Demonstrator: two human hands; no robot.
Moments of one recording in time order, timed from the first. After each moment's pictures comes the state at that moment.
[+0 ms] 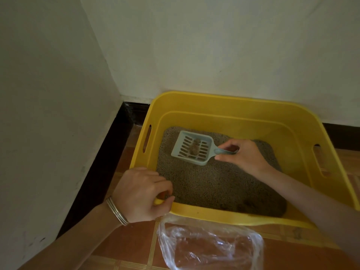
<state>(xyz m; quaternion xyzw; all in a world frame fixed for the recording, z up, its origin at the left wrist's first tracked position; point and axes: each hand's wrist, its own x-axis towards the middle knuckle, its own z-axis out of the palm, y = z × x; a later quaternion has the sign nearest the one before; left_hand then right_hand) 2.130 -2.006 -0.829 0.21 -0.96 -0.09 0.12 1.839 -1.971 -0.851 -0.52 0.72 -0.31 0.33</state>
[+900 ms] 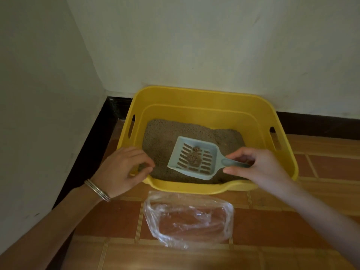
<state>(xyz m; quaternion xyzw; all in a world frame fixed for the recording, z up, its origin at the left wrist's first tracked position) 2.145 -1.998 -0.816 0.22 -0.94 -0.19 0.19 1.858 -1.843 -0.760 -0.51 0.74 -0.31 0.31</state>
